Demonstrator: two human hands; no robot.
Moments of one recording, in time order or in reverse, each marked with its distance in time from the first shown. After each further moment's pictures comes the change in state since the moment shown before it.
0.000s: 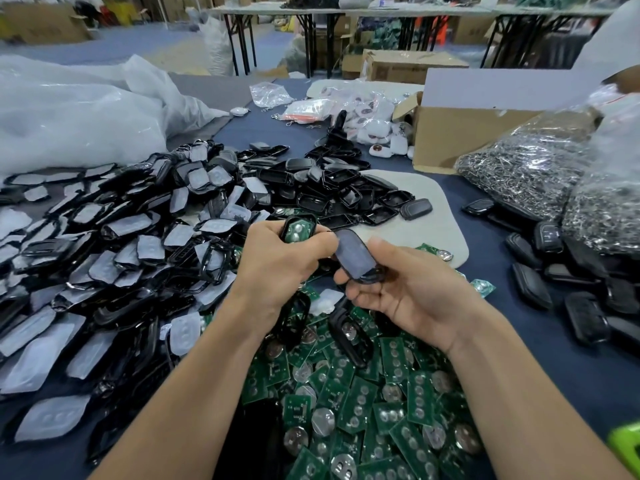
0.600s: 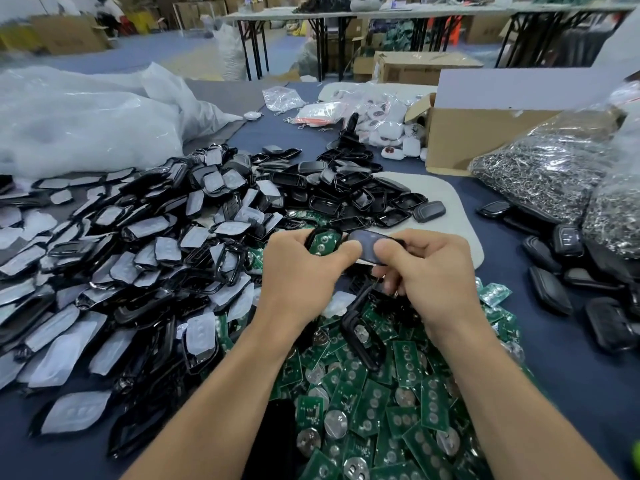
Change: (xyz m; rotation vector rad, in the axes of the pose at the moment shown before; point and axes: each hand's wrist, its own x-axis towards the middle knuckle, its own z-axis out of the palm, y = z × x) left_hand -0.005 -0.014 0.009 0.280 0.118 0.083; right_hand 0.007 0.009 0.005 -0.490 0.448 -0.500
